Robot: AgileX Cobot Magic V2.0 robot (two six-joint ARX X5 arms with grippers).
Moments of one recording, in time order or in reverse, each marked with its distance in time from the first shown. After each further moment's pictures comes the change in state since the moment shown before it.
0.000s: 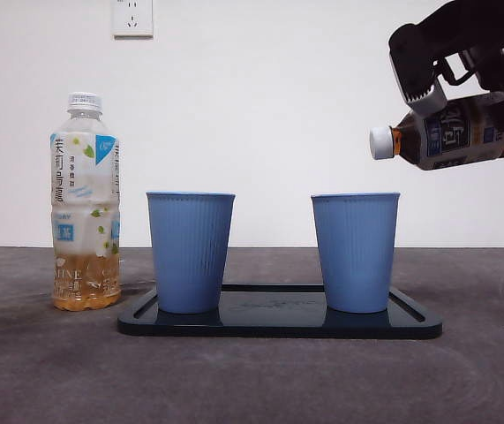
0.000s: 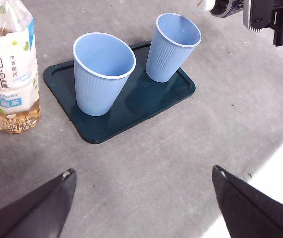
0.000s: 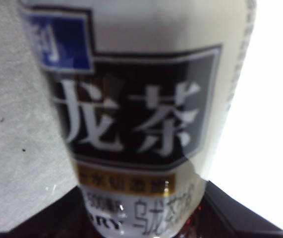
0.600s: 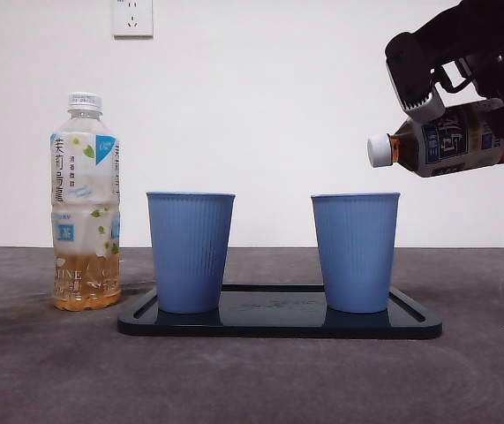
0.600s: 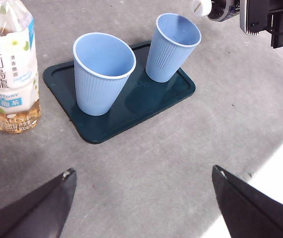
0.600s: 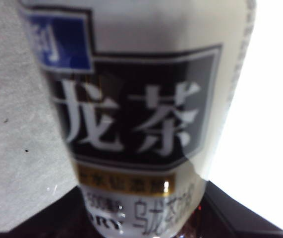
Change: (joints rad) left arm 0.000 0.000 0.000 0.000 0.000 0.000; right arm 0.003 0.013 0.000 0.000 0.000 -0.007
